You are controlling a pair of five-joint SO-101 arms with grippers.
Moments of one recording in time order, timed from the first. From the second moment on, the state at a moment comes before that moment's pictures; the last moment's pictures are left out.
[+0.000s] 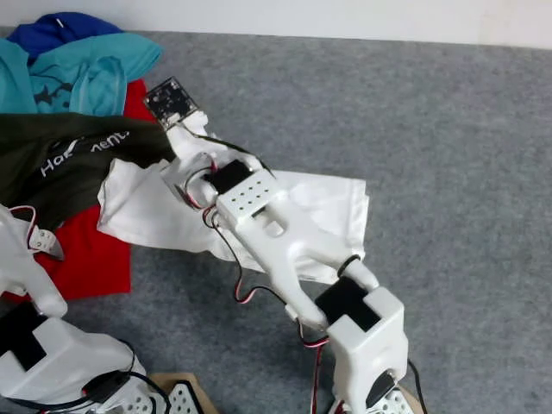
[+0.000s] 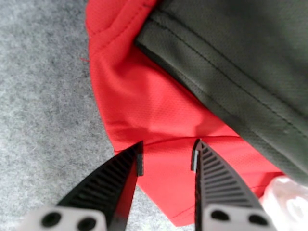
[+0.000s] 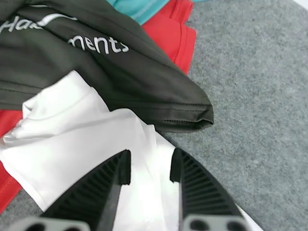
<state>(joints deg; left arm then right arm) -50.3 2.5 22.5 73.0 31.3 -45.3 18.7 -6.4 37.7 4.8</state>
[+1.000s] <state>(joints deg) -15.3 -1.2 15.5 73.1 21.6 -26.2 -36.9 57.9 34.6 -6.1</state>
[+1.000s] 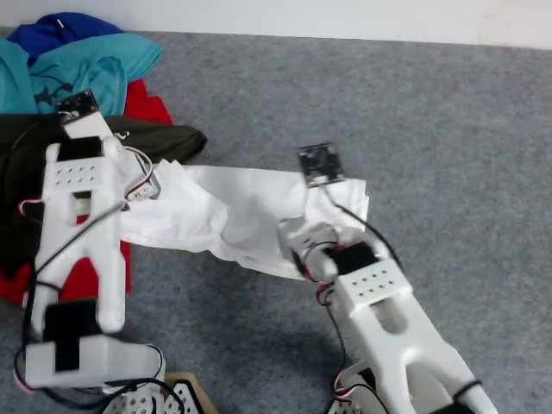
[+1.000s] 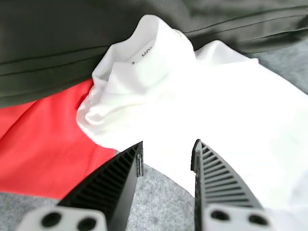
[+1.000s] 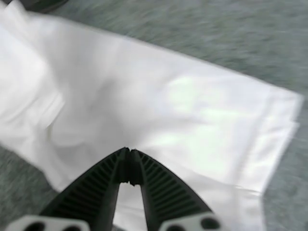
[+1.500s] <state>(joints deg) -15.1 14.3 15.2 72.4 18.1 -21.3 -39.3 61.5 37.0 -9.3</state>
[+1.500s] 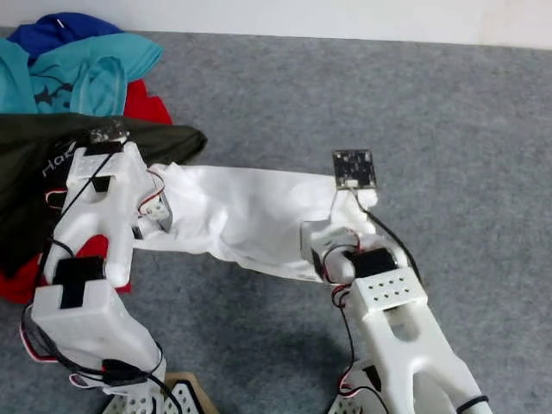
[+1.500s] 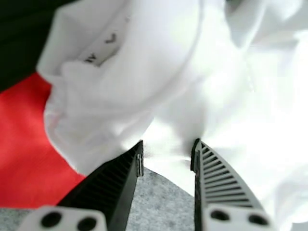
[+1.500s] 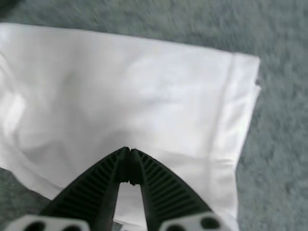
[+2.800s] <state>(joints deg) -22.1 17.2 14.0 72.1 17.4 -9.8 -26.7 60.4 39.6 -1.6</state>
